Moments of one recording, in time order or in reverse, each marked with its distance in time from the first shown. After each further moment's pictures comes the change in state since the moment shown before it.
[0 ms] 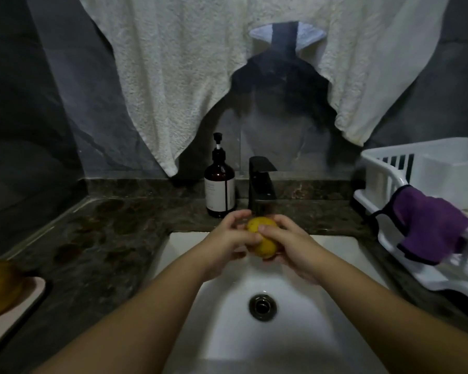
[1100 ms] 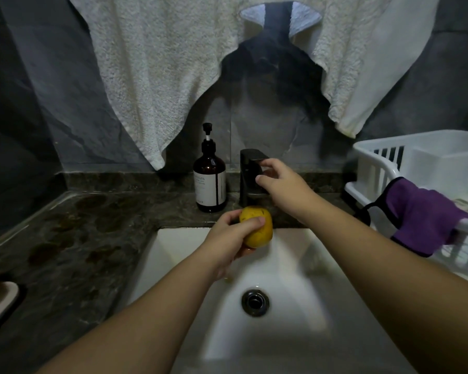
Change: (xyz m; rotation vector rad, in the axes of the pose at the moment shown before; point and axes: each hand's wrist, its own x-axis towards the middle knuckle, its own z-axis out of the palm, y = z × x) left_hand 0.013 -0.006 0.028 -0.224 0.139 0.004; right_hand 0.056 -0.070 -0.011 -0.610 0.260 -0.333
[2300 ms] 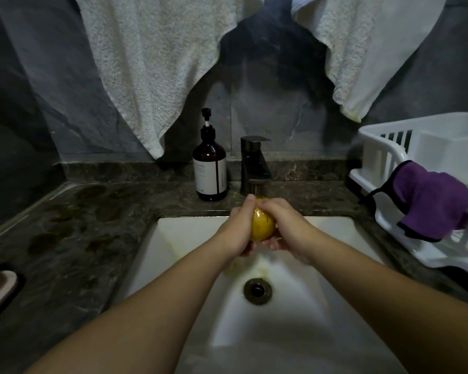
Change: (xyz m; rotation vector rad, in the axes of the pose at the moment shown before) left_hand 0.005 -0.008 0.008 0.415 -0.023 -0.099; right_hand -0.071 0.033 0.029 0.371 -0.193 0.466
